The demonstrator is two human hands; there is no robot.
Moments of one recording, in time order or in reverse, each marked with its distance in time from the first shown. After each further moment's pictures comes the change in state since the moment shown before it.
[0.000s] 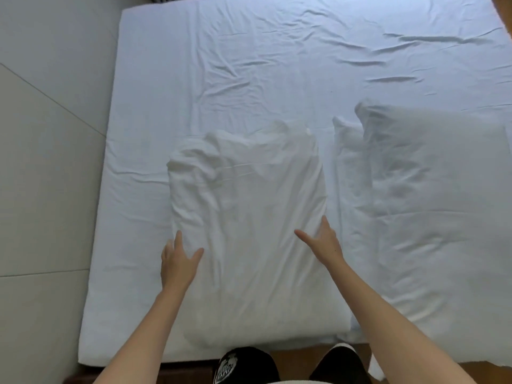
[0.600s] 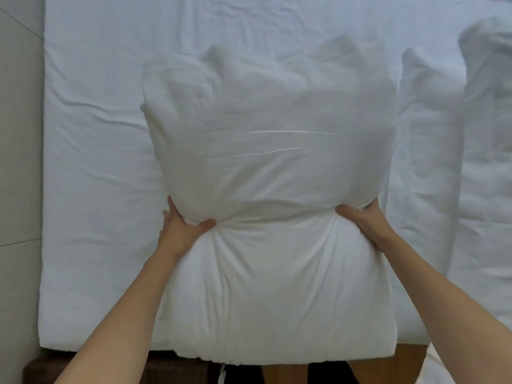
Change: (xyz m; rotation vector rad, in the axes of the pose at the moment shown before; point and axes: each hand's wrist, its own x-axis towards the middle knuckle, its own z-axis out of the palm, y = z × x) left_hand 0.161 -0.065 0.088 -0.299 -0.277 -0.158; right_hand 0.149 0.029 0.045 0.238 -0.059 0.020
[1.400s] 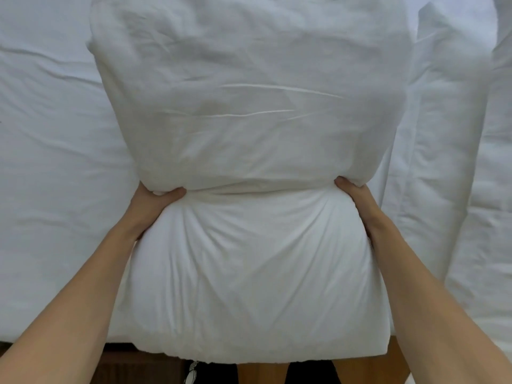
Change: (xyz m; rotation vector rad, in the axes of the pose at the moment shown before) left_hand 0.030 -0.005 0.013 -0.326 -0.059 0.124; right_hand 0.031 0.025 0.016 0.292 -0.143 0.038
